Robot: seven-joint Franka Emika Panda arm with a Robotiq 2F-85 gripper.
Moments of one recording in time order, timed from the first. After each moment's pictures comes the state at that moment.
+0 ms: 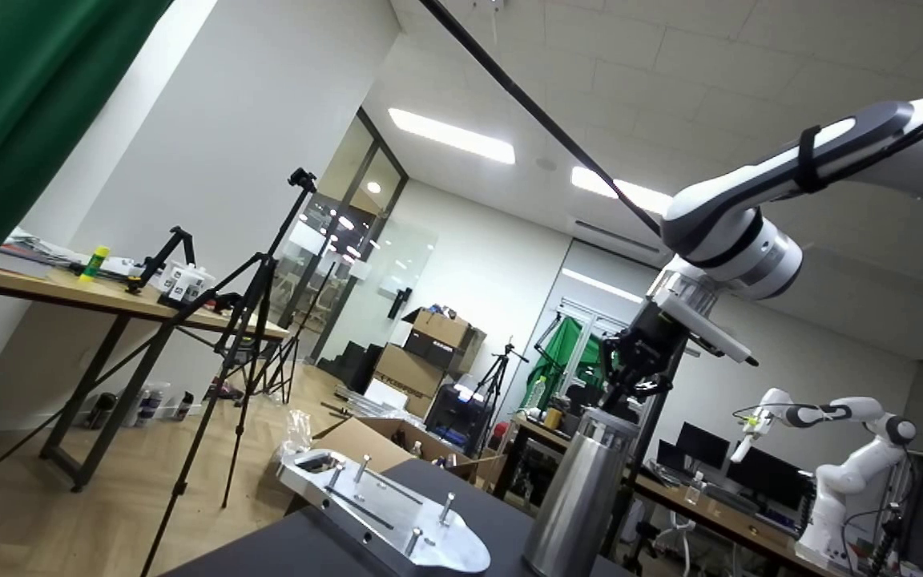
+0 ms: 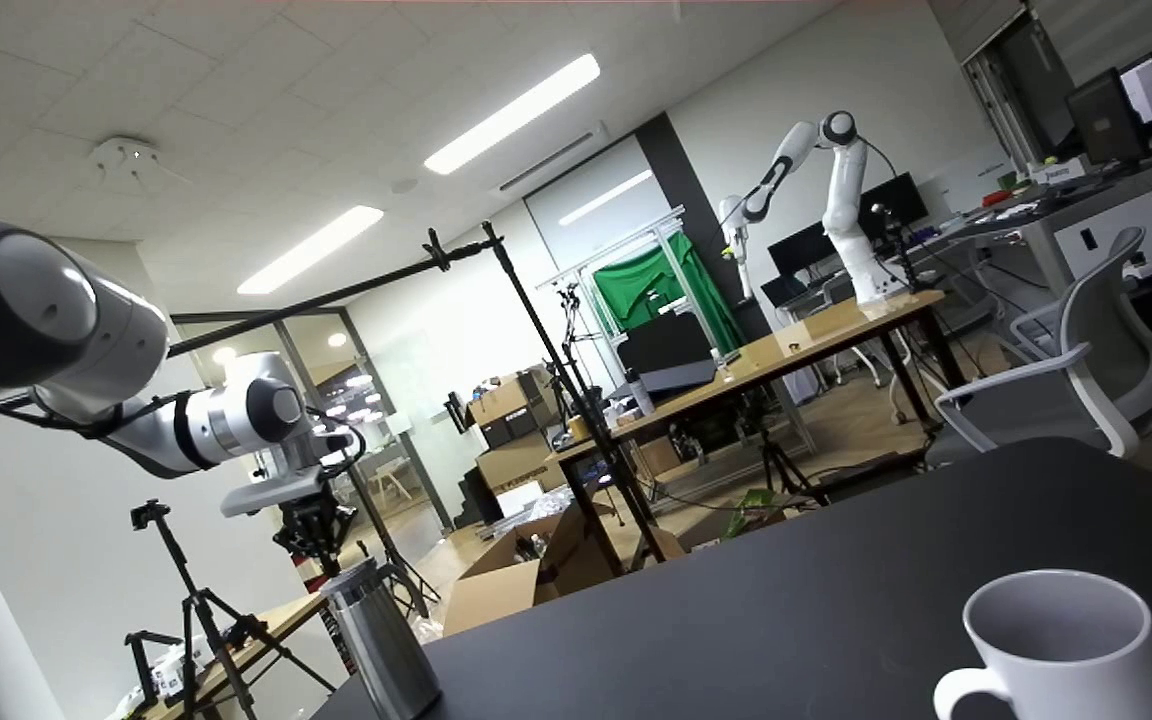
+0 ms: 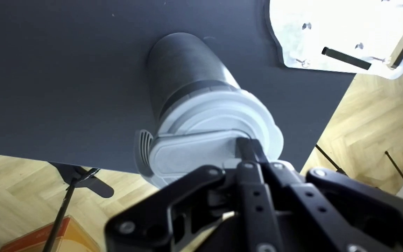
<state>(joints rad) 0.35 0.86 0.19 -1.10 0.04 2.13 0.10</state>
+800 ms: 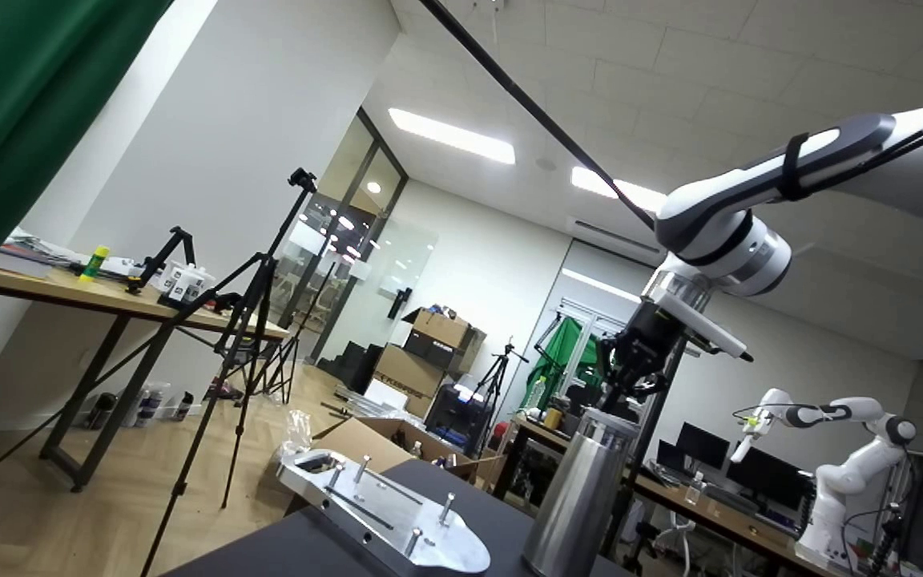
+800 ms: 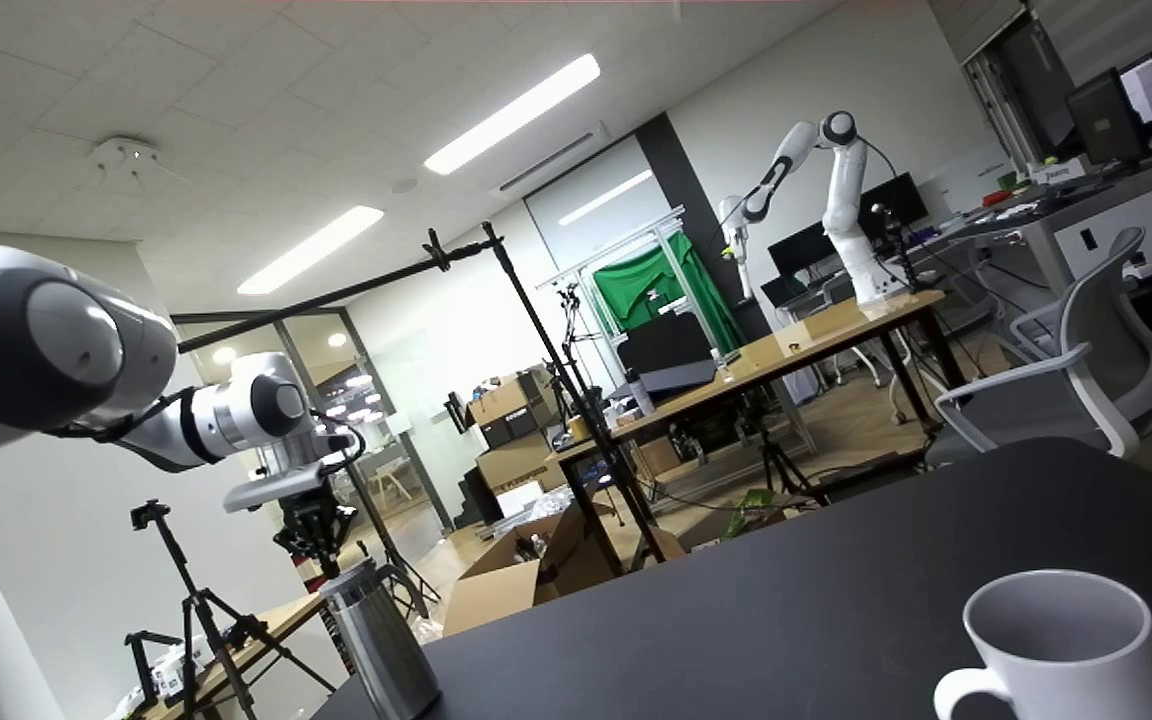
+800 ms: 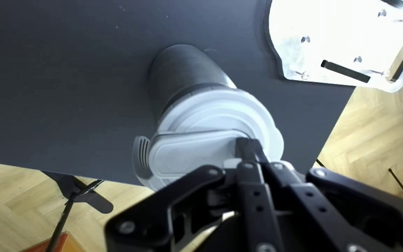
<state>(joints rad) 0.37 0.96 0.17 -0.92 0.03 1.98 0.10</state>
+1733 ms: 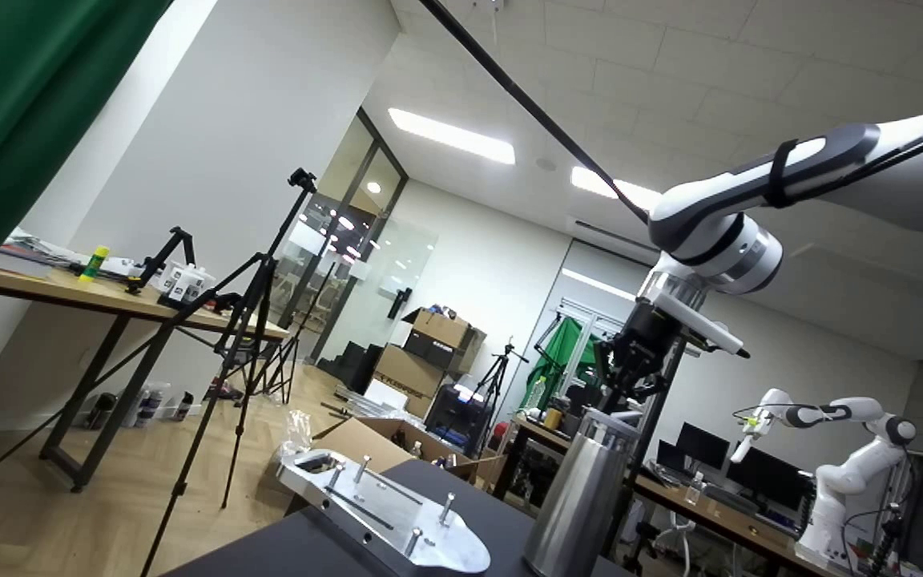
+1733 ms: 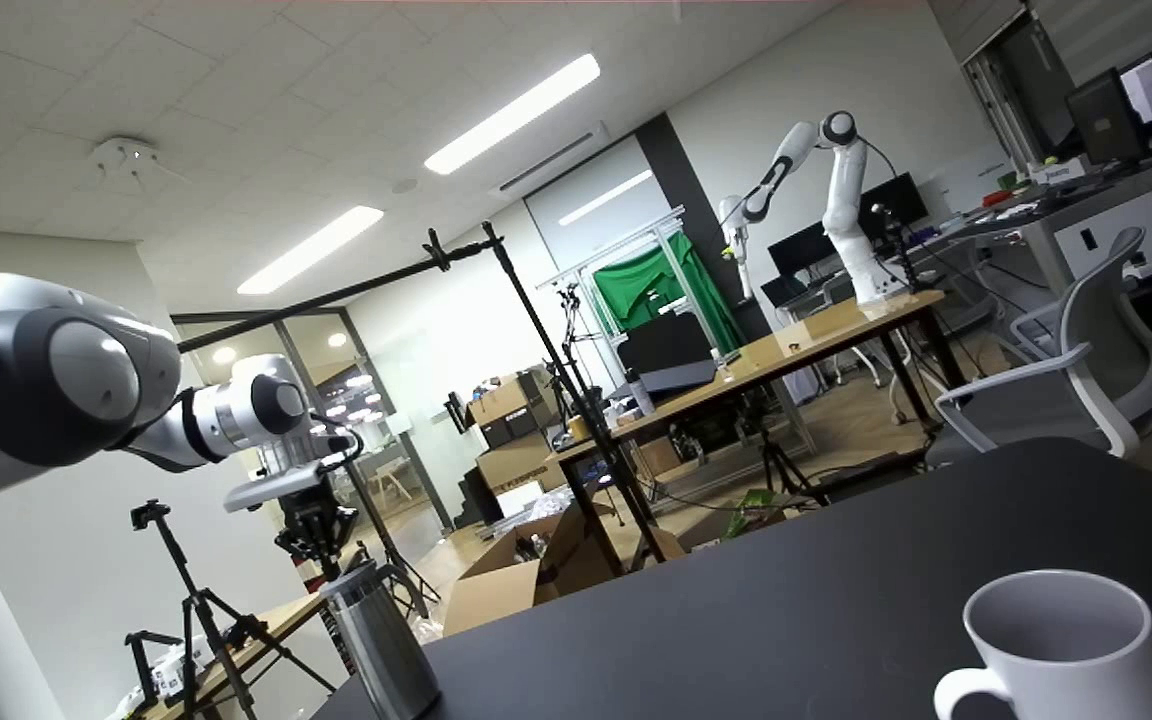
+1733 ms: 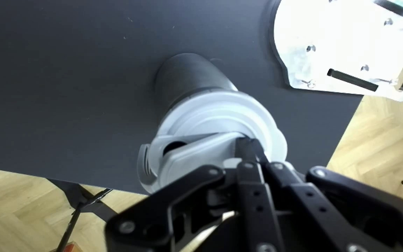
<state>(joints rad) 0.40 1.03 0.15 -0.77 0.02 1.86 0.12</state>
